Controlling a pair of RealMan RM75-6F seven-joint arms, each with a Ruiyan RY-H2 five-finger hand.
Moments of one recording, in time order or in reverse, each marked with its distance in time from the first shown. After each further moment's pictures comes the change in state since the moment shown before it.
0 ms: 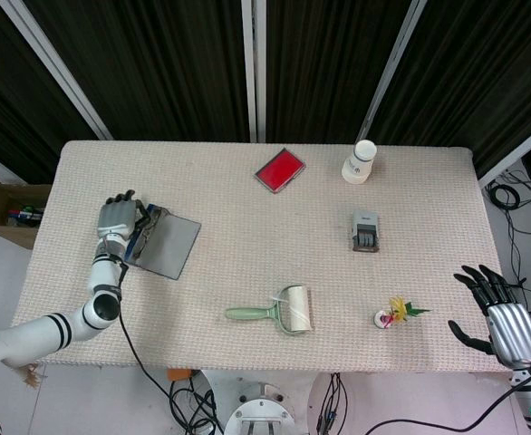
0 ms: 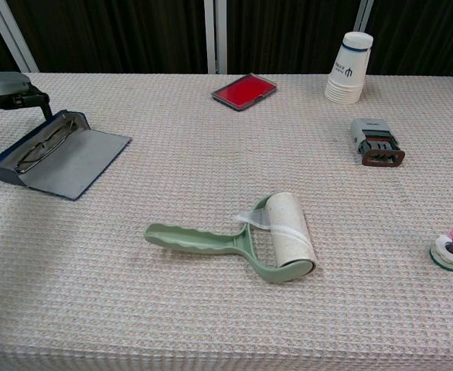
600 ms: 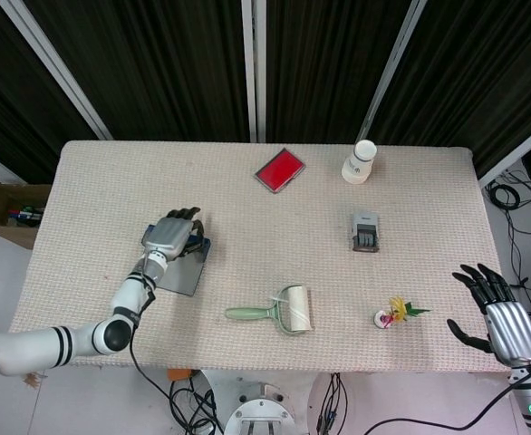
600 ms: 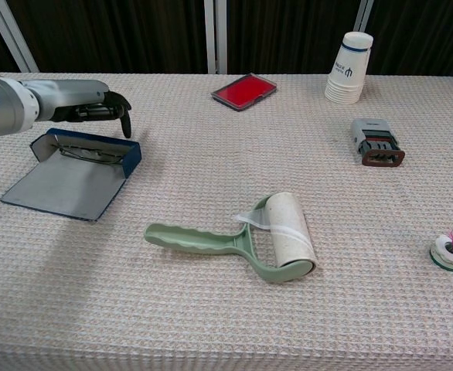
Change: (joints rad) left arm -0.022 0.058 0.055 -0.295 0.273 0.013 -0.083; right arm 0.006 0.002 0.005 -0.008 0.001 -0.012 -0.008
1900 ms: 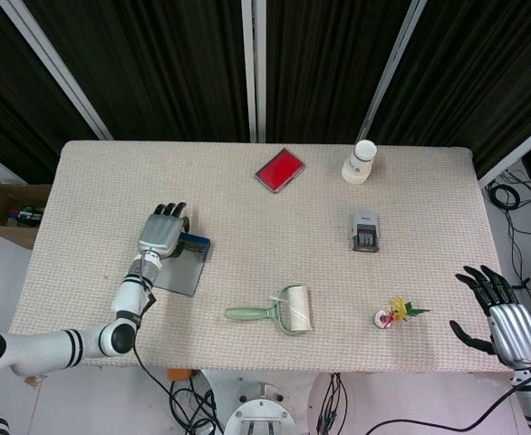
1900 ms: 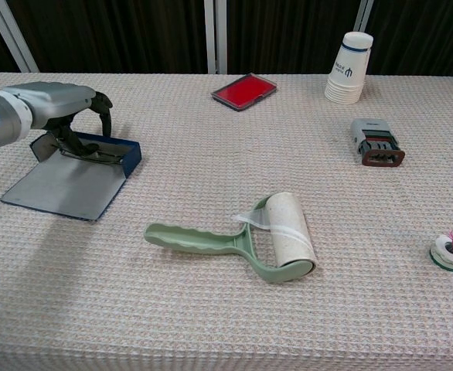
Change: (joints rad) left arm 0.000 -0.091 0.057 0.132 0.010 0.103 0.080; right arm -0.010 -0.015 -0.001 0.039 0.004 0.012 0.041
